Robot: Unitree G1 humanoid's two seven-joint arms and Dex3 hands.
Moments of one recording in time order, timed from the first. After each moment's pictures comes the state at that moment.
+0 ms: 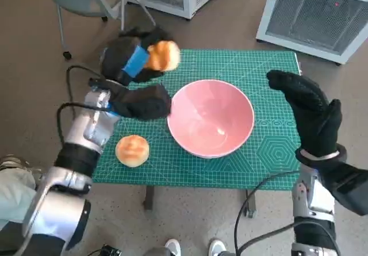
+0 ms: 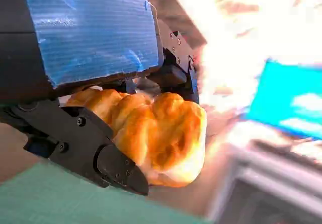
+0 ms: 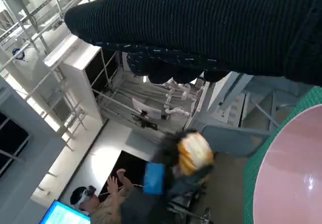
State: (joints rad) left arm -0.92 0.40 -0.31 0.65 0.59 -0.24 0.27; right arm -0.48 -0.19 -0.19 0.39 0.36 -0.66 0.56
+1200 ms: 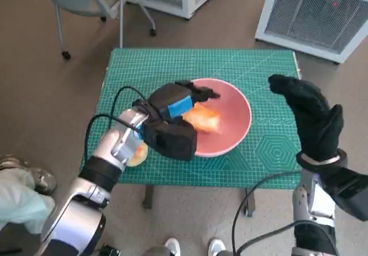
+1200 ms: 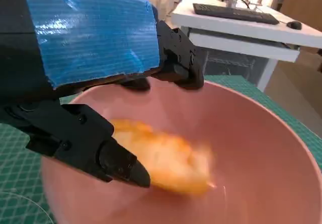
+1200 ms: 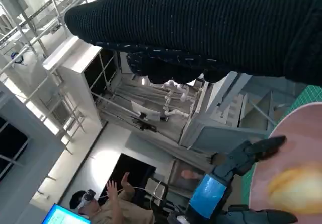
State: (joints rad) left arm -0.90 0.31 -0.43 0.75 0.60 -0.32 -0.15; right arm -0.44 -0.19 -0.19 0.35 0.37 -0.65 0.55
